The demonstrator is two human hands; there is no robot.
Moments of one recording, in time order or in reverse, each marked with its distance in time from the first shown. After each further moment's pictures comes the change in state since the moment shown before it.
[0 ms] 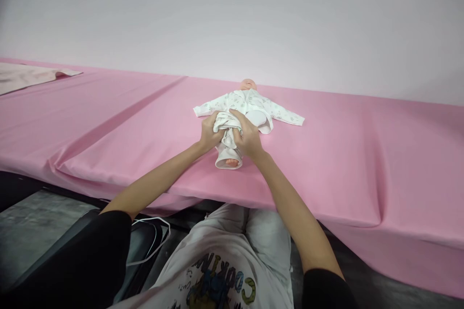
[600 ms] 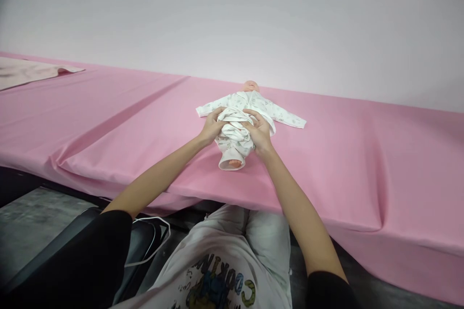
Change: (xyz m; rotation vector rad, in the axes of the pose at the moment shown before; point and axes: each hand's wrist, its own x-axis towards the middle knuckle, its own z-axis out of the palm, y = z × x) left_hand 0.022 -0.002 -0.001 -0.539 -0.036 -0.291; right_hand 0.013 0.019 0.000 0.696 0.018 0.621
